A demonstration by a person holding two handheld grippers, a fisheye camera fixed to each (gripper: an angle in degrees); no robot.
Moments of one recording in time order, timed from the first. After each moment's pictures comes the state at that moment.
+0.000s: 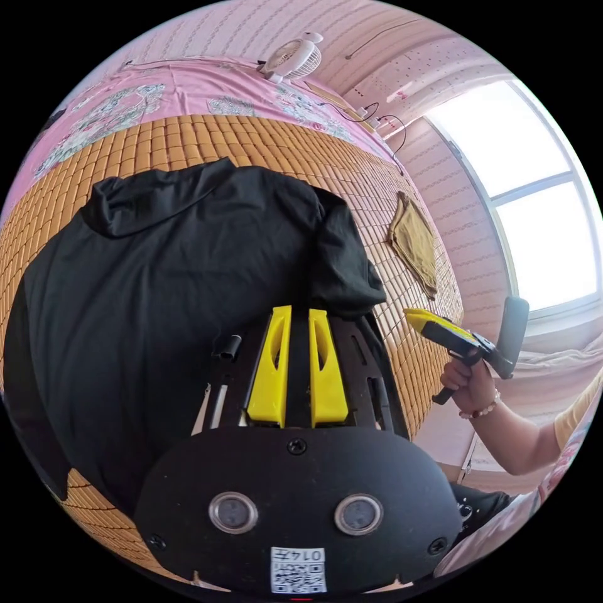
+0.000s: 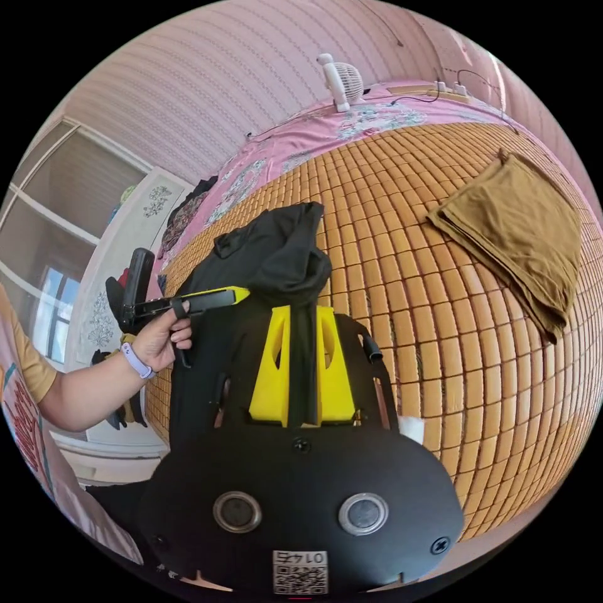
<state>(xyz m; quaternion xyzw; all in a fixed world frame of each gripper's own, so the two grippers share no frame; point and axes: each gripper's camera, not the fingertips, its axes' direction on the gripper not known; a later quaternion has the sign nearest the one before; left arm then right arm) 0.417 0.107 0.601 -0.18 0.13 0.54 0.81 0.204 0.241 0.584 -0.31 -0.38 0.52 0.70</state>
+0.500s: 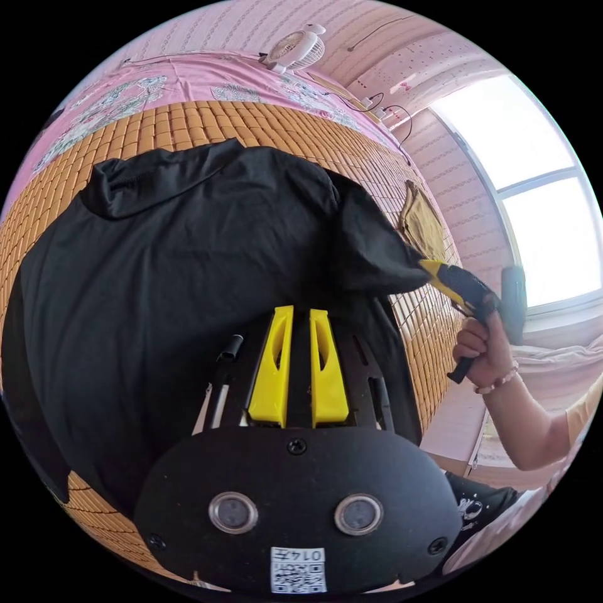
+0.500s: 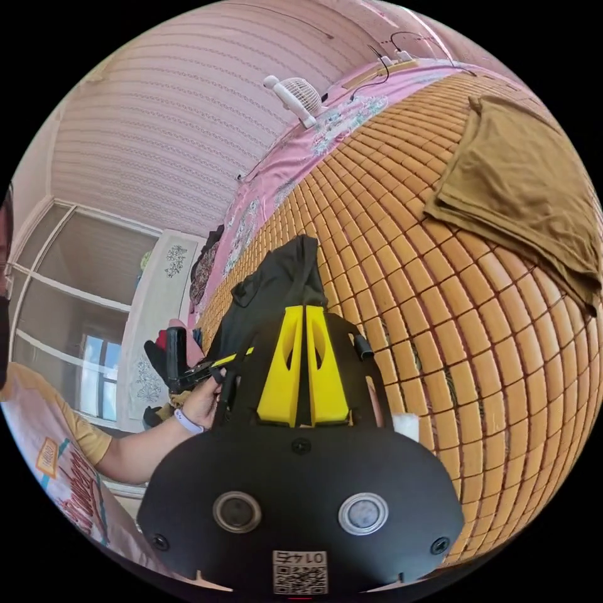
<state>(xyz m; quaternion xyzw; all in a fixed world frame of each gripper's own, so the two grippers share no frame) 0.429 0.116 0.631 -0.19 0.12 0.55 0.81 0.217 0.310 0.588 -0.26 -0.38 0.65 0.61</state>
